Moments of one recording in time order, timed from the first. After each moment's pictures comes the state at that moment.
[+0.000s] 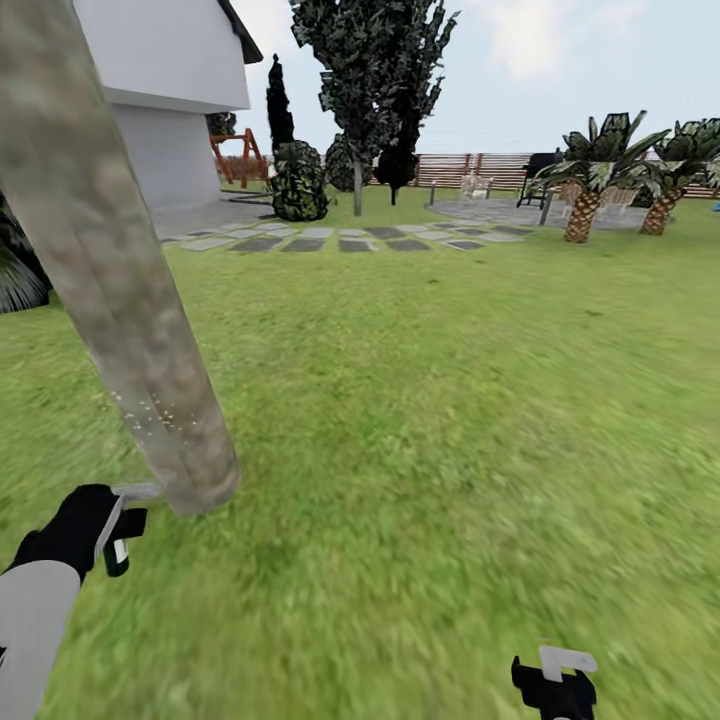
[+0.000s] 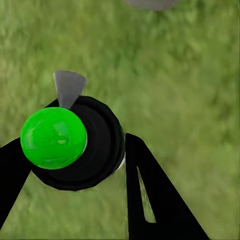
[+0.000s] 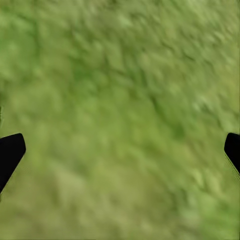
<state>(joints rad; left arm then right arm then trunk) -0.83 0.29 0.30 -0.58 -0.27 0.77 -0.07 -0.47 -0.04 -0.60 -0.11 0.58 -0.34 -0.27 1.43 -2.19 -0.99</state>
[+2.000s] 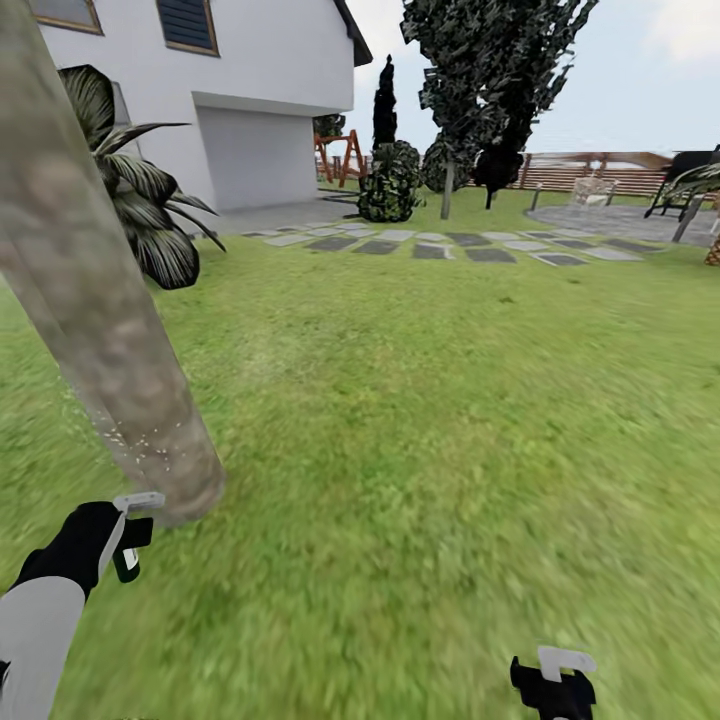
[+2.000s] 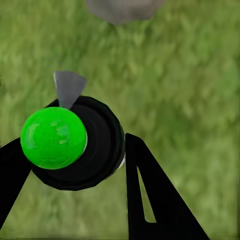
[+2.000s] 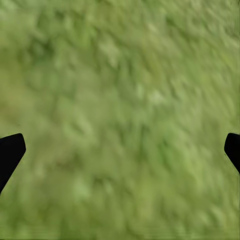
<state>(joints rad) -0.79 0.26 0.35 -0.57 -0.26 0.68 -0.07 -0.47 -0.04 -0.60 -0.11 0.58 -0.34 -0.27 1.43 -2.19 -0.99</state>
